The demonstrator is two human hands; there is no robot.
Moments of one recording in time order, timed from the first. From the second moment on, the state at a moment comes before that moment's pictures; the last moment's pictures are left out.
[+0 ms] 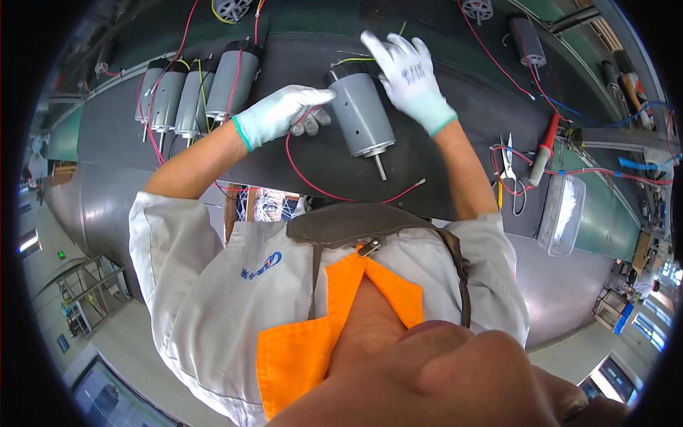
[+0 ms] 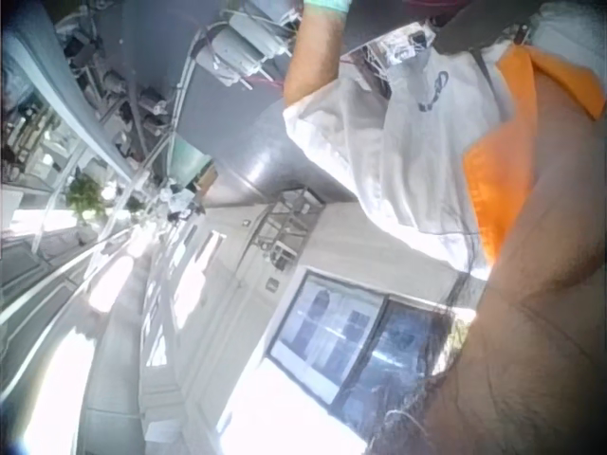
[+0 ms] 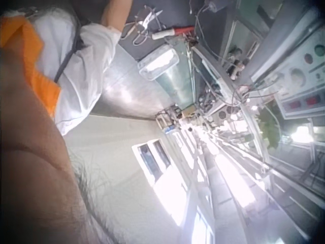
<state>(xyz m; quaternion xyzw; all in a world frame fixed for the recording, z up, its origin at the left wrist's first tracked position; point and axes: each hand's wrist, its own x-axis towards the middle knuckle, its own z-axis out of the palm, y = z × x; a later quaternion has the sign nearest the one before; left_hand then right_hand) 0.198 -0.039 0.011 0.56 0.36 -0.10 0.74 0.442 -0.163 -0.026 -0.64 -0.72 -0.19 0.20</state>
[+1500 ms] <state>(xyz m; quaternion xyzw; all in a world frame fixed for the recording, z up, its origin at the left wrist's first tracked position) 0.230 -0.088 -0.023 0.99 0.02 0.04 0.12 0.716 -0.612 -0.047 -0.99 -0.10 -0.06 0.11</state>
